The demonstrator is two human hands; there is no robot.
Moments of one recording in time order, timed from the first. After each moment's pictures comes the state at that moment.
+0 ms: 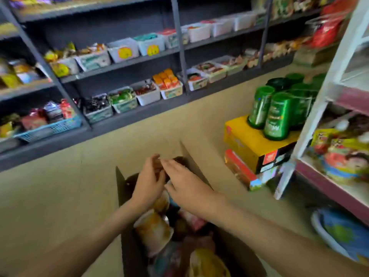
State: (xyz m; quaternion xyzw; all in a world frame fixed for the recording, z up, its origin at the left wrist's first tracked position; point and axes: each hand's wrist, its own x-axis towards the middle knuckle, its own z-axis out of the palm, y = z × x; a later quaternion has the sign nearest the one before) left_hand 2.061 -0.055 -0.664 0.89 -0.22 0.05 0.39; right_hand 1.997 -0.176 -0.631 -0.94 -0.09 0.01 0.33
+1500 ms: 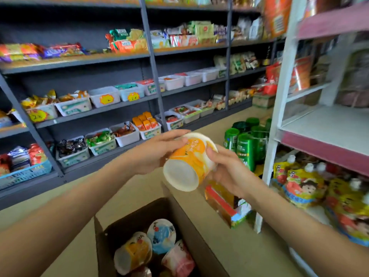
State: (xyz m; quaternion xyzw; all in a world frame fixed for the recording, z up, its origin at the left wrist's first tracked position) left_hand 2.083 -0.133 -0.480 0.73 -0.34 -0.29 0.52; right_hand 1.974 -0.297 -0.551 -0.55 -0.04 -0.09 0.83
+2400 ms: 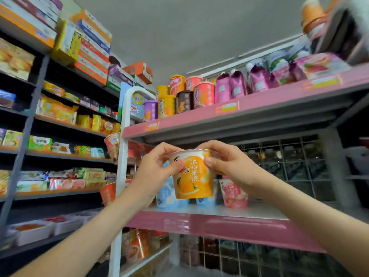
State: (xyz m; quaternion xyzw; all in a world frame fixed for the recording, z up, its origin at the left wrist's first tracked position) left_hand 1.870 -0.415 -0.230 0.31 -0.68 -0.01 0.66; right_hand 1.688 -0.503 -0.215 -0.85 -0.02 -0.46 0.28
